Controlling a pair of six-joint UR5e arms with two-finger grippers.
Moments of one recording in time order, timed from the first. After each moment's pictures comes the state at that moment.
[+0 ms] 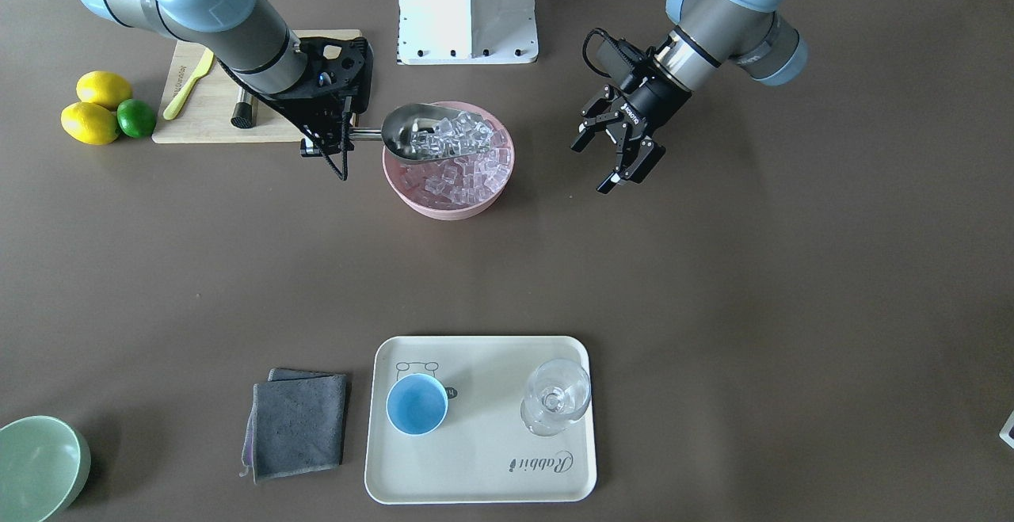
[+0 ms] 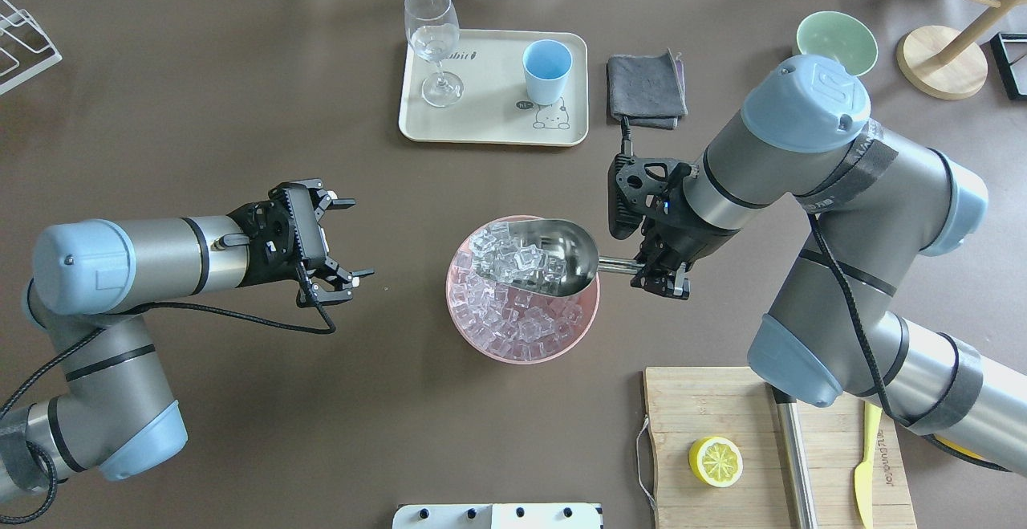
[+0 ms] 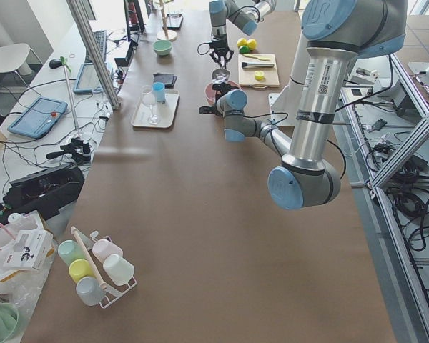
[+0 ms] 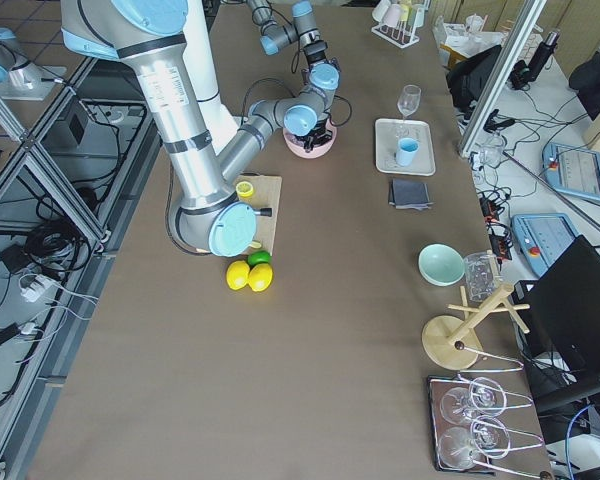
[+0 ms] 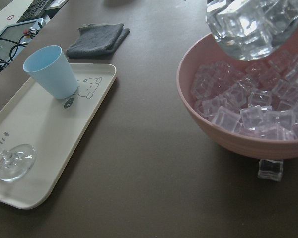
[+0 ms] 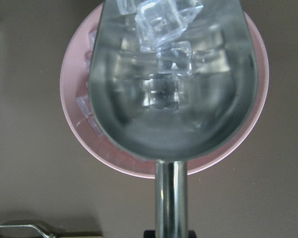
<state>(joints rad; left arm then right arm) -0.53 -1.80 -1.77 -2.59 -1.70 0.00 0.66 -1.15 1.92 -1.52 2.22 -0.33</state>
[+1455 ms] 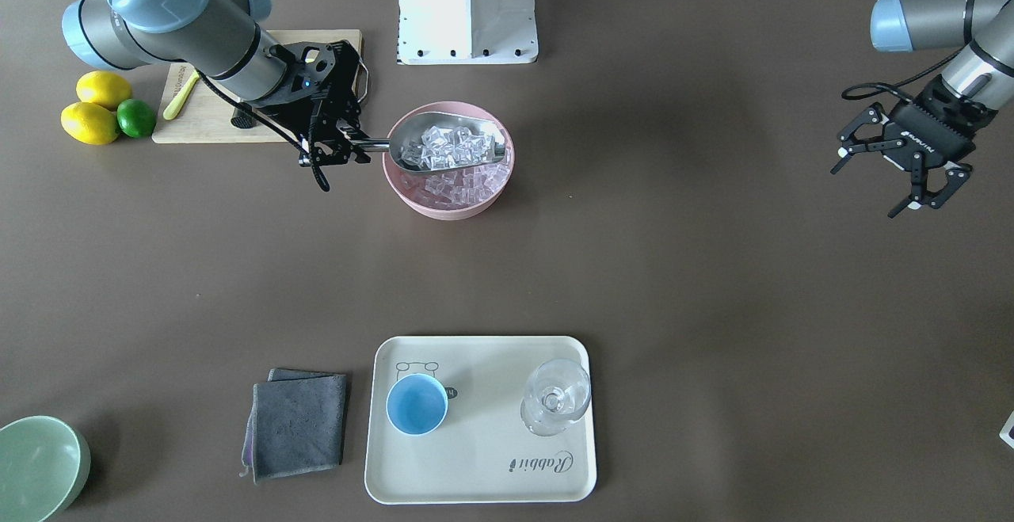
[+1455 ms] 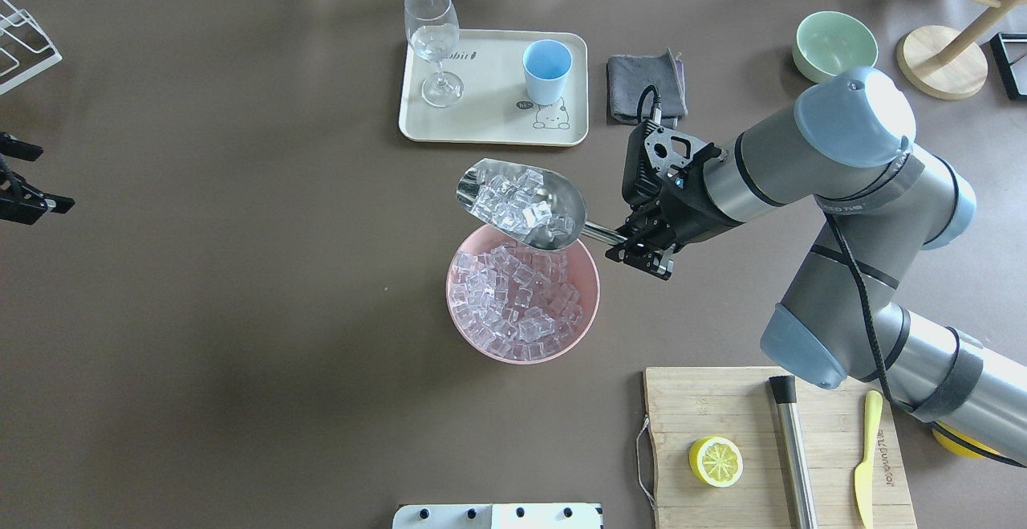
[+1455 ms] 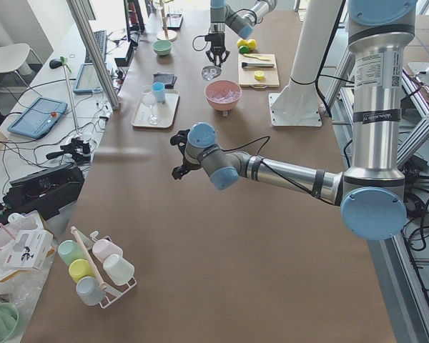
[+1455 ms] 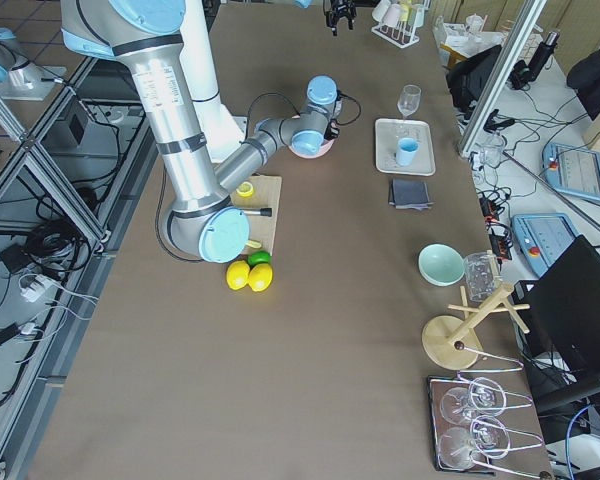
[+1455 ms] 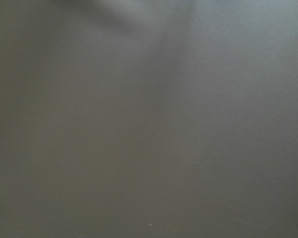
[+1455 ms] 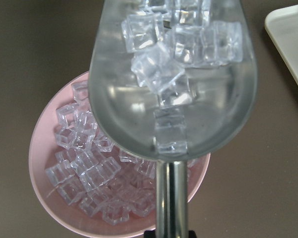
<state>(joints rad) -1.13 -1.52 -1.76 -2.30 -2.27 0.01 0.68 -1.20 1.84 -1.05 2.21 -0.01</state>
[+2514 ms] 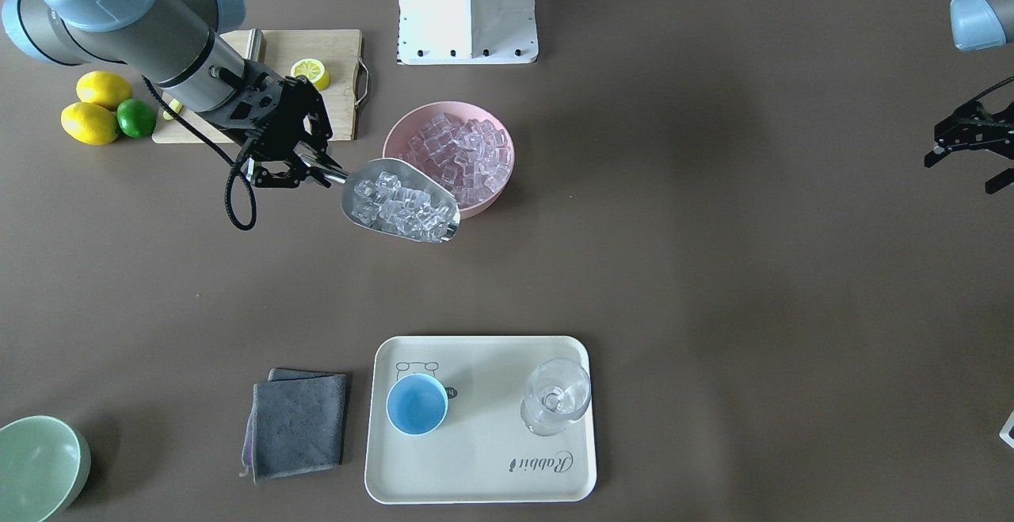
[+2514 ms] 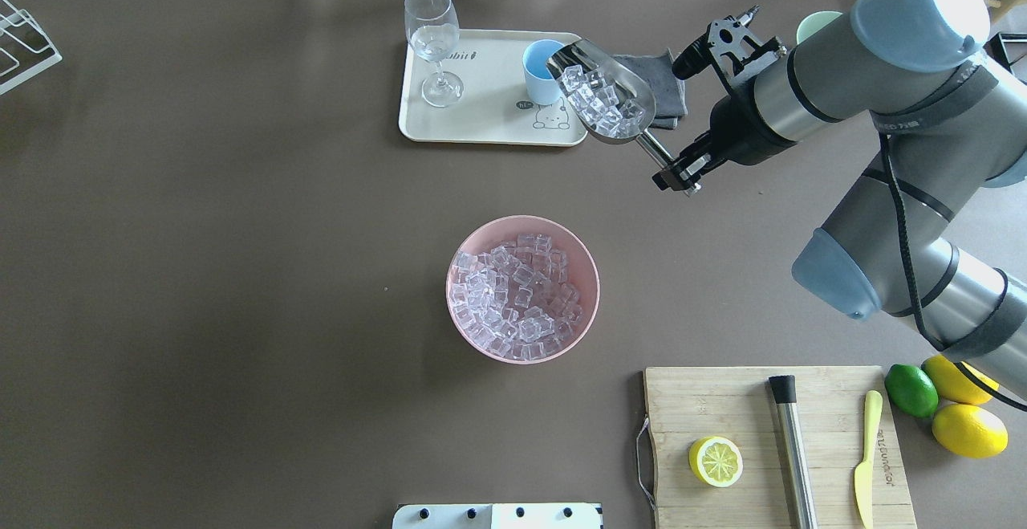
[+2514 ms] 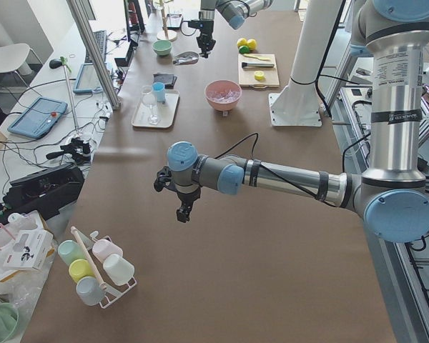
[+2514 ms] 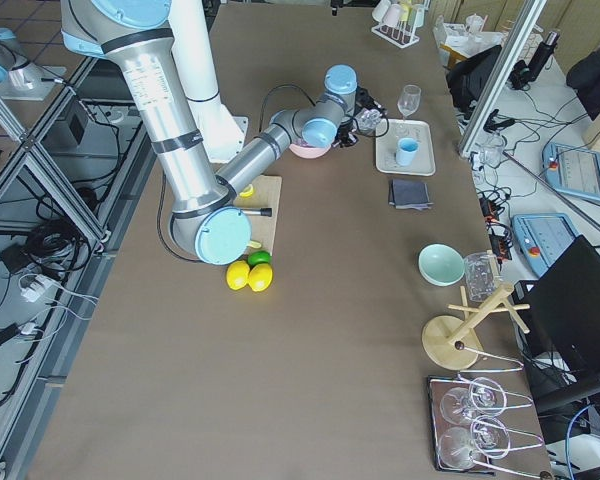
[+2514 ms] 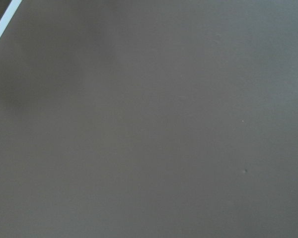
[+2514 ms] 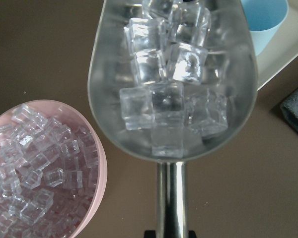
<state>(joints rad) -1.37 -1.51 -1.76 -1.67 -2.37 0.01 0.83 -1.18 1.87 -1.25 2.22 0.39</state>
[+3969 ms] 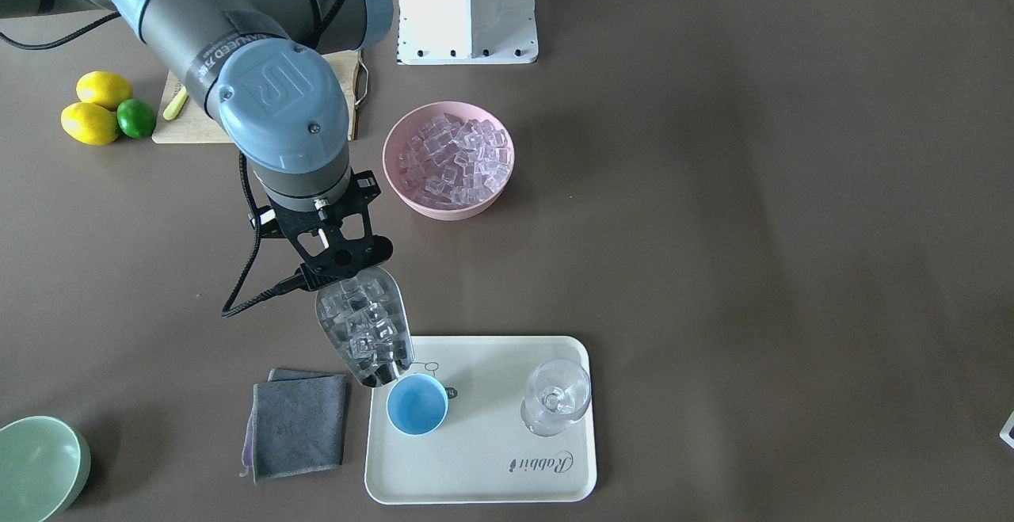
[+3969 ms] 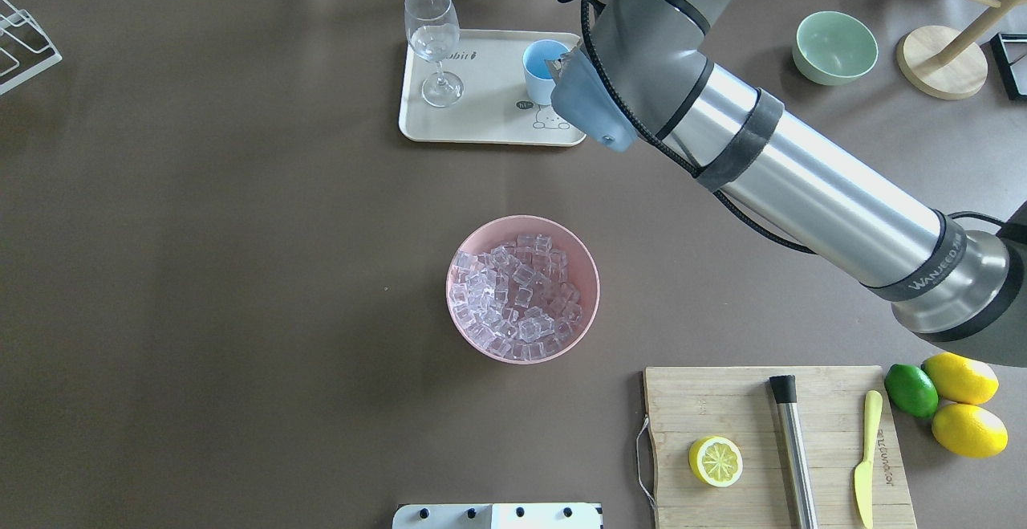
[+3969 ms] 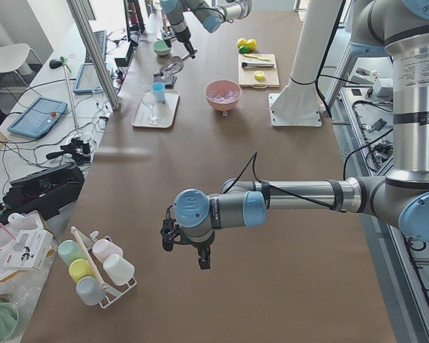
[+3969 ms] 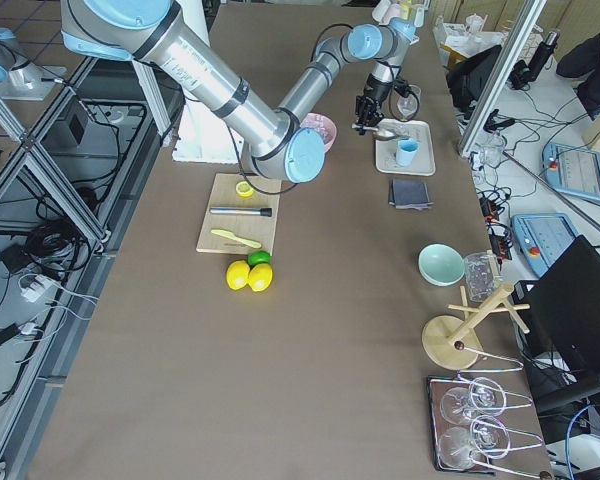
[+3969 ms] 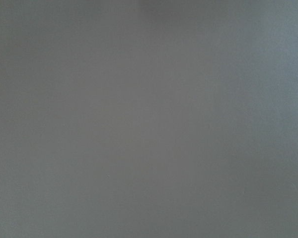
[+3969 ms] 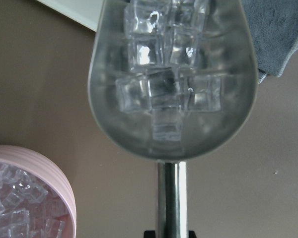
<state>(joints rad) -1.61 -1.45 -1.66 -1.48 -2.42 0.01 0.85 -0.57 1.44 -2.24 2.14 0.24</state>
